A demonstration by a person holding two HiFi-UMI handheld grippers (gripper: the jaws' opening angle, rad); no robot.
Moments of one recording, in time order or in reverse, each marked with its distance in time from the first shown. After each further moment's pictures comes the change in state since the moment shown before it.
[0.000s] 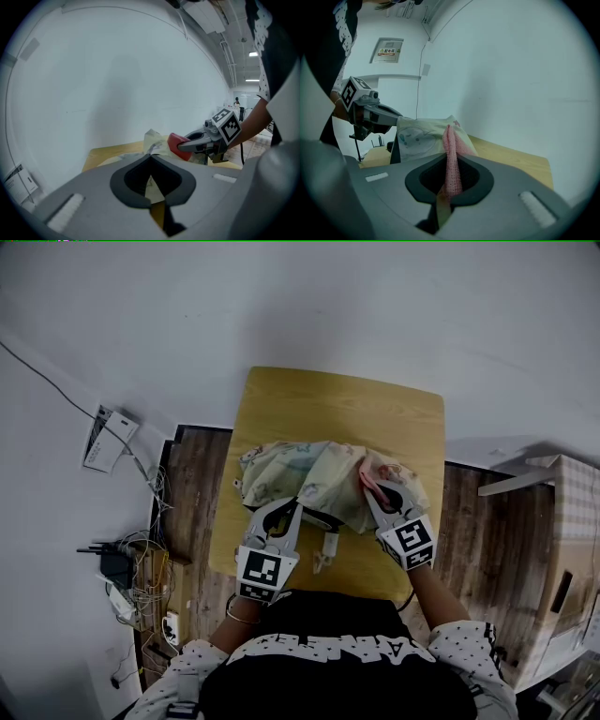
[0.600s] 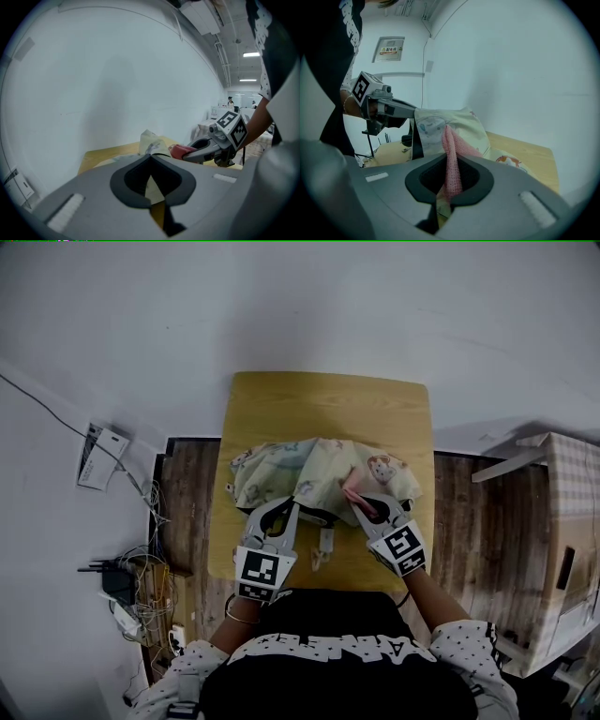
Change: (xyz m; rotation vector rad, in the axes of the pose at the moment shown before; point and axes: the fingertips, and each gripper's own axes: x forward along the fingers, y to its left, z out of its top) left arm 0.001 -0.012 0.001 0.023 -0.013 -0.063; right arm -0.014 0.038 -0.022 0.017 0.043 0.048
